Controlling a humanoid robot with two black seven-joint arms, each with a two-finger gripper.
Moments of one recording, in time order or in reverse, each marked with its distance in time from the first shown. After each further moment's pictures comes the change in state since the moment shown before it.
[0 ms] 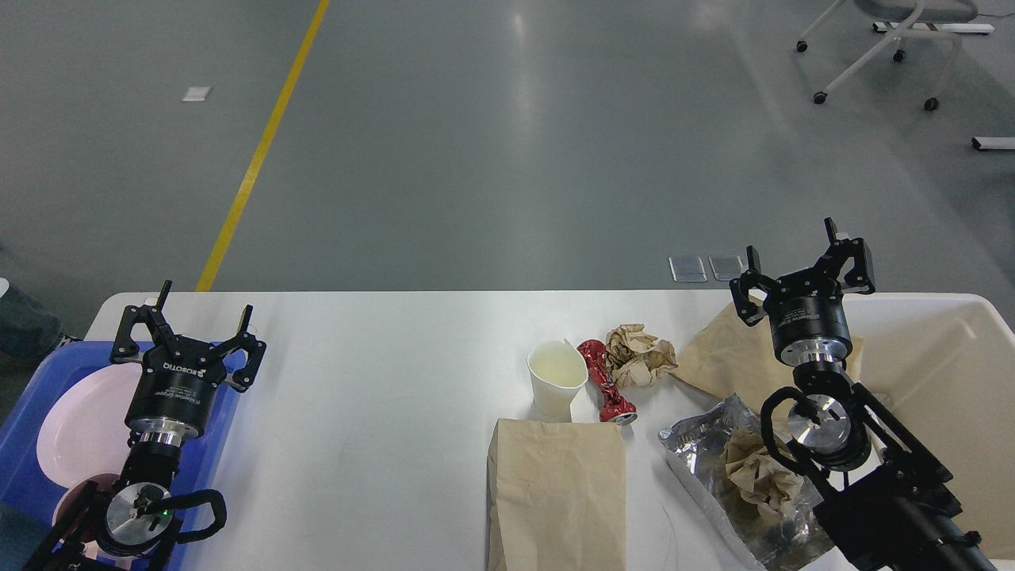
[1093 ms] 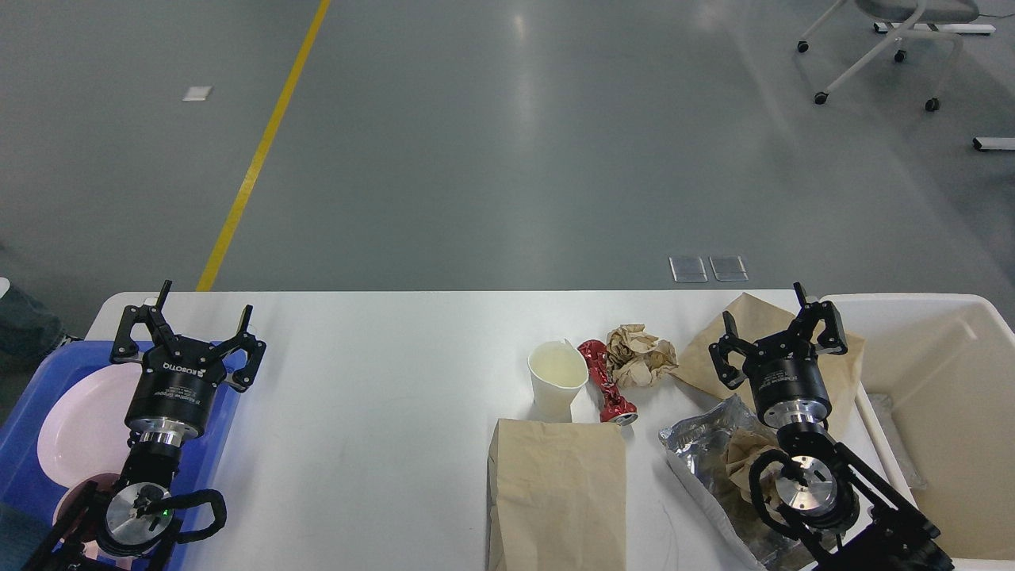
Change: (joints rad) left arm 0.000 0.000 0.000 0.000 0.000 0.000 0.000; right arm -0.129 0.006 -0.075 0.026 0.008 0.017 0.011
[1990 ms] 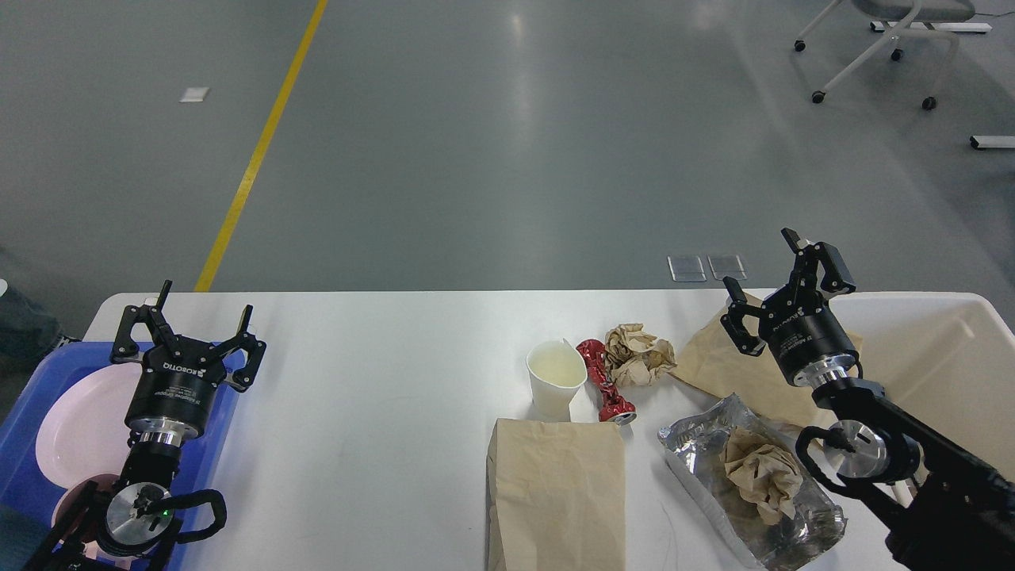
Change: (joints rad) left arm 0.000 0.000 0.001 0.000 0.000 0.000 0.000; right arm 0.179 -0.292 -0.371 0.062 0.004 0.003 0.001
